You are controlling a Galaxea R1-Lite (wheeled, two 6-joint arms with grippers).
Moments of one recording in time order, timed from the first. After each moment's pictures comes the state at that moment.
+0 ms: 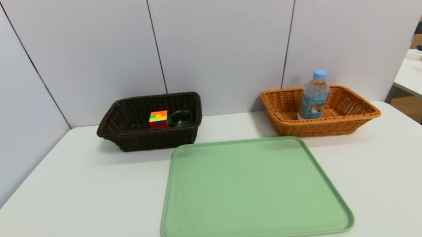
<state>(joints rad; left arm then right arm) -0.02 0.00 -0.02 0.03 0.00 0.00 0.00 0.00 0.00 0.00 0.03 0.00</state>
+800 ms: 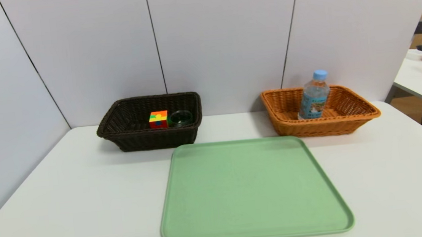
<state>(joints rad) -0.02 0.00 -0.02 0.03 0.00 0.00 0.00 0.00 0.00 0.00 0.03 0.01</state>
